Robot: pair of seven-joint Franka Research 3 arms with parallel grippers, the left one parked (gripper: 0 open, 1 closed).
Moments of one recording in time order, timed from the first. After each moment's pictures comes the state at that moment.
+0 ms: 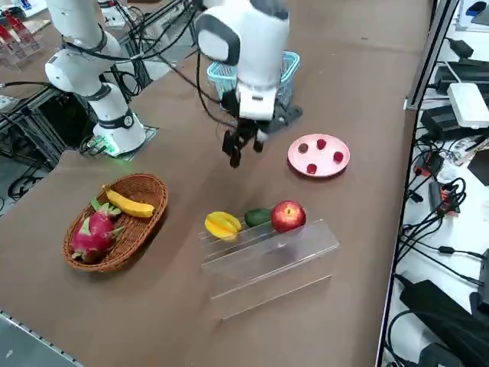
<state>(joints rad) -0.07 0.40 -0.12 -1.66 -0.07 1.87 0.21</state>
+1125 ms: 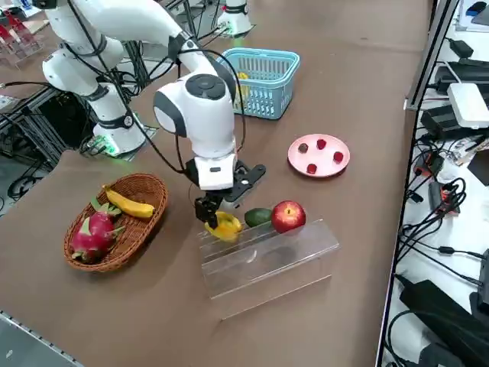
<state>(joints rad) -0.28 0.43 -0.12 -1.87 -0.07 2.29 -0.06</state>
